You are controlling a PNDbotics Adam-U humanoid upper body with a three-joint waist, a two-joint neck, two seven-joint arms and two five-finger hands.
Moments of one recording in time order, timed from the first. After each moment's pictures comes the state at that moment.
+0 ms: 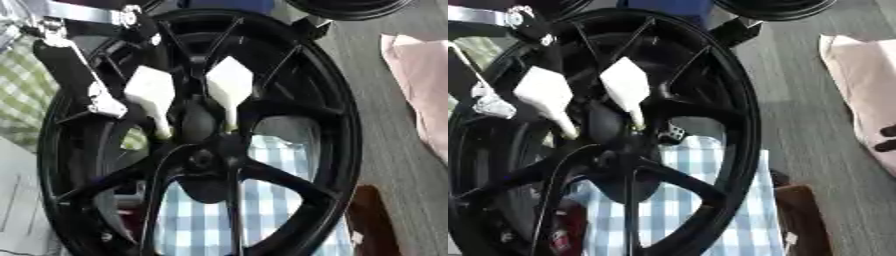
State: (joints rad) left arm -1.06 0.87 -0.45 -1.71 0.02 0.08 -0.79; right arm 0.03 -0.50 -0.15 -1.98 -0.11 0.08 -0.27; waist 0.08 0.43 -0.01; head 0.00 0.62
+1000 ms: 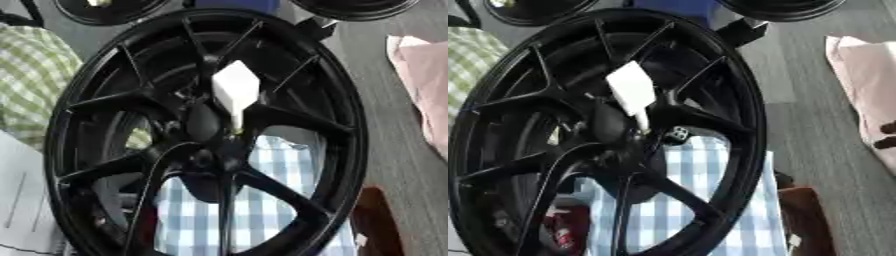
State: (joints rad) left arm -0.74 0.99 -0.02 -1.60 0.06 0.12 -0.14; right arm 0.03 -0.50 -0.17 -1.98 -0.11 0.06 -0.29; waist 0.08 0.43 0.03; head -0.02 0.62
